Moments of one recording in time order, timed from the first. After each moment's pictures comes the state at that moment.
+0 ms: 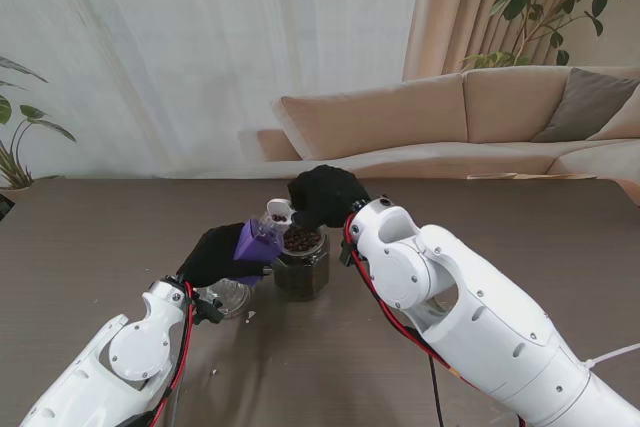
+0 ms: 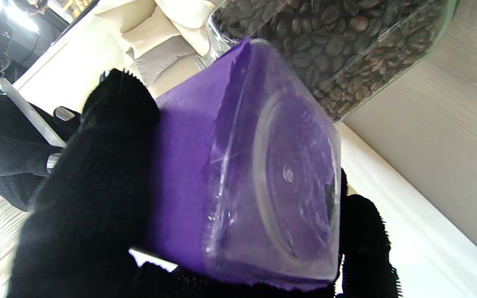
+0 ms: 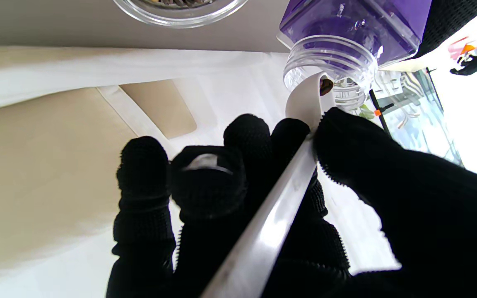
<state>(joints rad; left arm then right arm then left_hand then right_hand) 1.50 -1.15 -1.23 -1.38 0.26 -0.47 0.12 -1.10 -1.14 0.80 -1.67 -0.63 0.14 0.07 0.84 -0.72 0.34 -0.17 0.76 0.51 0.69 0.80 1.07 0.47 0.30 1.17 0.64 0.49 0.72 0.89 0.16 0.44 1.16 0.94 0.48 -0.84 1.37 -0.35 0.97 0.04 1.14 0.66 1.21 0.06 0.86 0.90 1.29 0.01 1.26 0.77 0.57 0.24 1.34 0.62</state>
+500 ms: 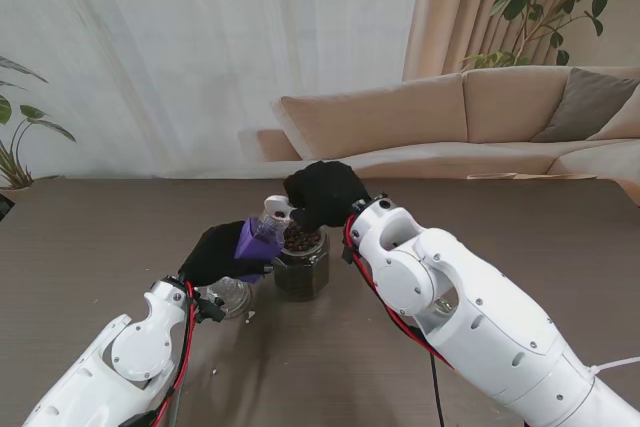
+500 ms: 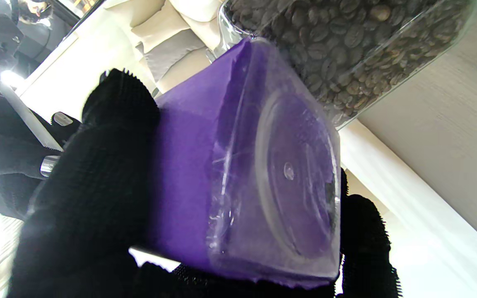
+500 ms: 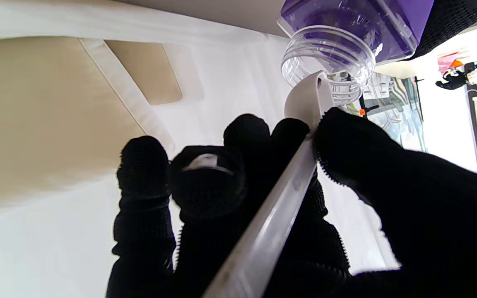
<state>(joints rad) 1.49 -1.16 -1.22 -1.36 0.26 -0.51 0.15 -1.11 -1.13 0.81 -1.68 -0.76 0.05 0.01 0.84 -0.72 0.34 -0.17 0.76 0.51 0.69 0.80 1.07 0.47 0.30 1.17 0.64 0.49 0.72 0.89 0.16 0.44 1.16 0.94 0.48 -0.84 1.37 -0.35 0.97 0.04 1.14 0.66 1.21 0.06 0.86 0.90 1.29 0.01 1.26 0.77 0.57 0.24 1.33 0.62</state>
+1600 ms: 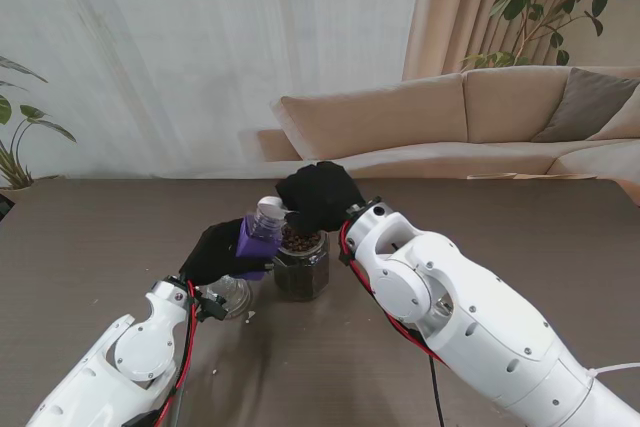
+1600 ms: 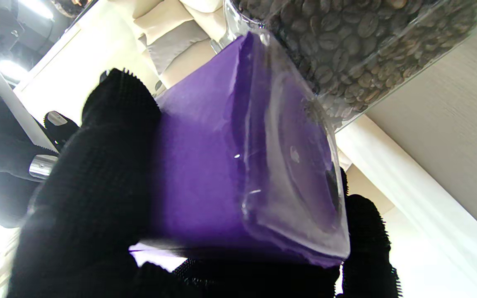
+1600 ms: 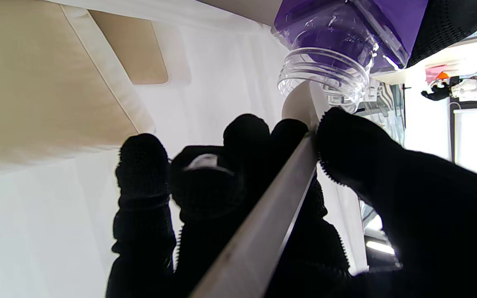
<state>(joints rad) 1.48 -1.17 -1.21 -1.35 0.26 -0.52 0.18 -1.11 -1.12 0.79 -1.68 -0.85 0.00 -0.05 0.84 -0.72 0.34 -0.17 0.76 0.51 0.68 0.80 1.07 0.47 0.30 1.17 0.64 0.49 0.72 0.89 0.16 0.44 1.16 0.94 0.48 -0.84 1.37 -0.35 0.97 0.04 1.15 0.66 1.21 0.06 0.86 0.90 1.29 0.01 1.26 0.77 0.60 0.24 1.33 0.62</state>
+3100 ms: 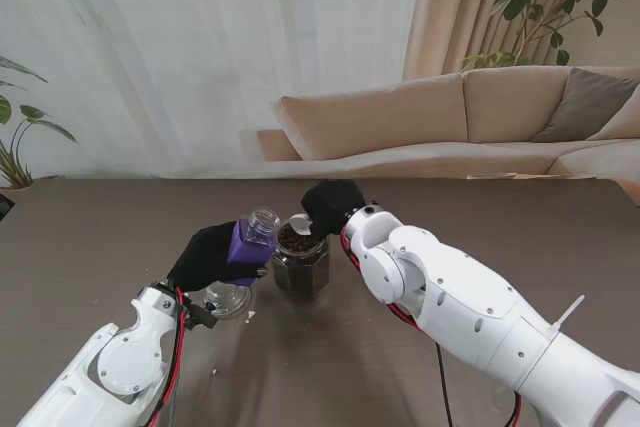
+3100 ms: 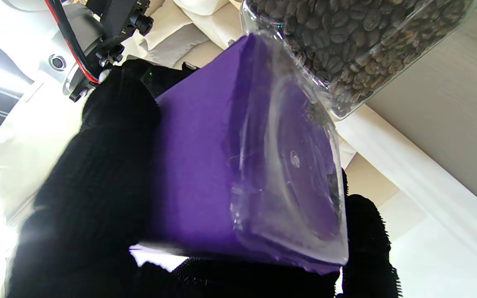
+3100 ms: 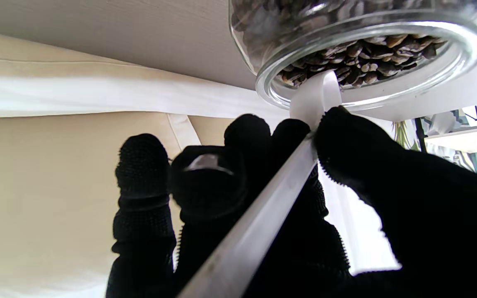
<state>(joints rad) 1.59 -1.15 -1.29 -1.49 0.31 -0.49 0.15 -0.92 -1.16 0.58 -1.36 -0.77 0.18 -0.01 0.84 -0.72 0.34 -0.17 0.76 0.51 0.68 0.80 1.07 0.47 0.30 1.17 0.64 0.49 0.72 0.89 0.16 0.44 1.16 0.94 0.48 -0.84 1.37 -0.35 0.97 0.03 1.15 0.66 1.21 0.06 0.86 0.90 1.29 0.01 1.26 0.77 0.60 0.24 1.33 0.62</state>
